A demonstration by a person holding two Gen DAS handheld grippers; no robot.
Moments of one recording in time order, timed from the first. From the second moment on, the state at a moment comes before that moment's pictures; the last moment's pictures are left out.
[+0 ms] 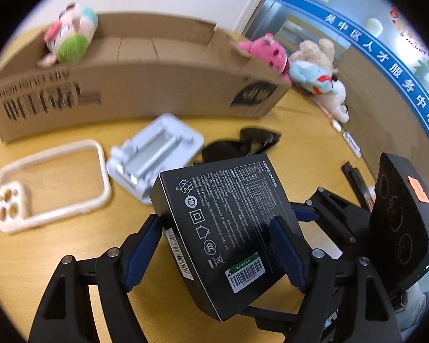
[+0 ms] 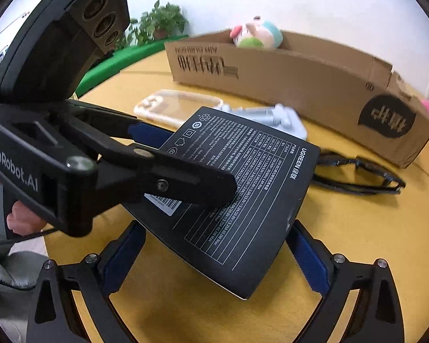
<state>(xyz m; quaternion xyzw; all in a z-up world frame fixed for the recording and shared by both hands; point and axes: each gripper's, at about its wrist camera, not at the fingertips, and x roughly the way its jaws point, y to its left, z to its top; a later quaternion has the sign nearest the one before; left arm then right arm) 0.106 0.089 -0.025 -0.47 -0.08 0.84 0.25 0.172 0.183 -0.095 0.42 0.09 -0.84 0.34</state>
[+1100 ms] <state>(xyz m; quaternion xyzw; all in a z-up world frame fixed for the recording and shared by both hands) -0.042 0.047 0.227 -0.23 -0.01 0.94 0.24 0.003 0.140 0.172 0.20 0.12 -0.92 0.33</state>
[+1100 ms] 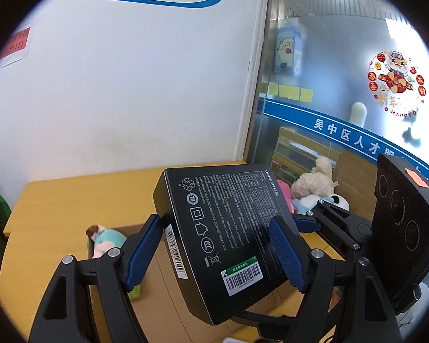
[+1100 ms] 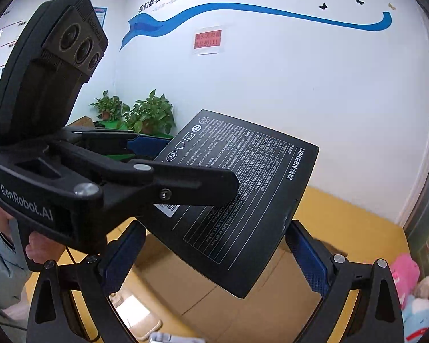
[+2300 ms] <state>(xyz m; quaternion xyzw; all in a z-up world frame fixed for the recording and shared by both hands) -0.312 0.043 -0.012 -0.54 -0.04 0.83 0.12 -0.317 0.114 -0.080 0.51 0.01 -0.80 0.31</state>
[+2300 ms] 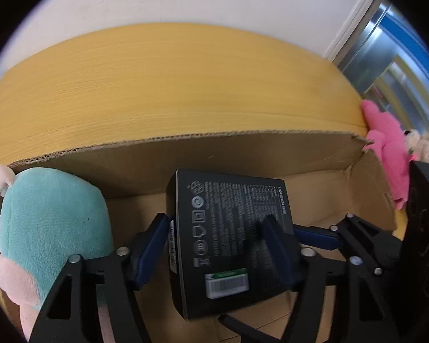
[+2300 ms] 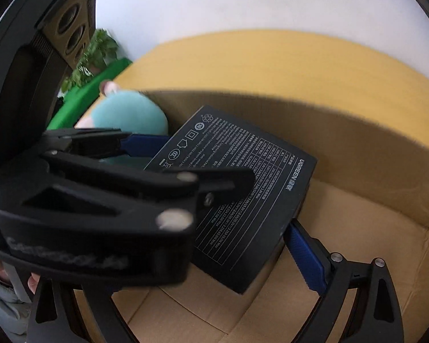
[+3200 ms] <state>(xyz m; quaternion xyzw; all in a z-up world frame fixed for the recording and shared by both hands) -0.018 0.003 0.142 -0.26 0.00 0.97 0.03 -0.047 0.155 0.087 0.32 0.07 -0.92 0.20</state>
